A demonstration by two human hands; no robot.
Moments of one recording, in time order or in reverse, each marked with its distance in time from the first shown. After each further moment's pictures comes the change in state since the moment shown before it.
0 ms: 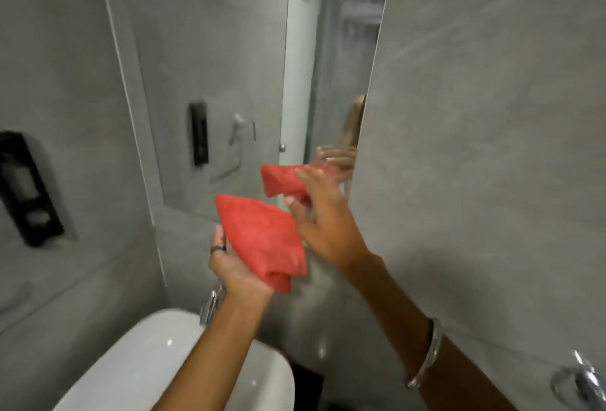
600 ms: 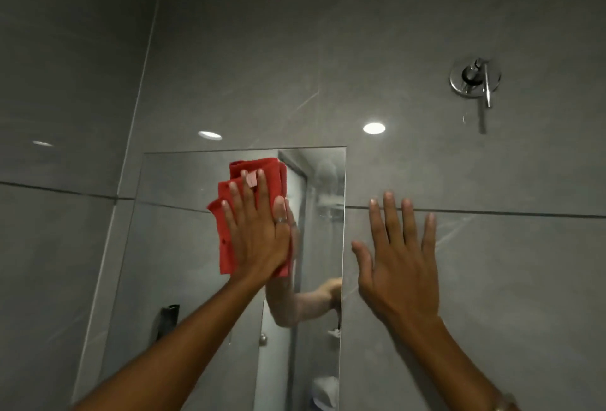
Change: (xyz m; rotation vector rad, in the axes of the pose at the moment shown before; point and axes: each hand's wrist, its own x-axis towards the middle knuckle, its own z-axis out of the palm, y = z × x) left_hand 0.158 0.048 0.323 1.656 -0.021 1.639; right_hand 0.182 0.034 -0.182 -0.888 0.790 -0.117
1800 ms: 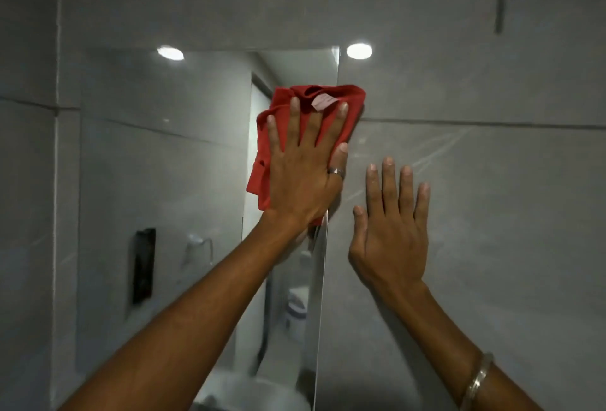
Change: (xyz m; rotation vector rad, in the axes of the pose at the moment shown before) left_hand -0.053 0.072 0.003 -0.004 -0.120 0.417; right_hand -0.073 0.001 0.019 -0.015 0.105 0.004
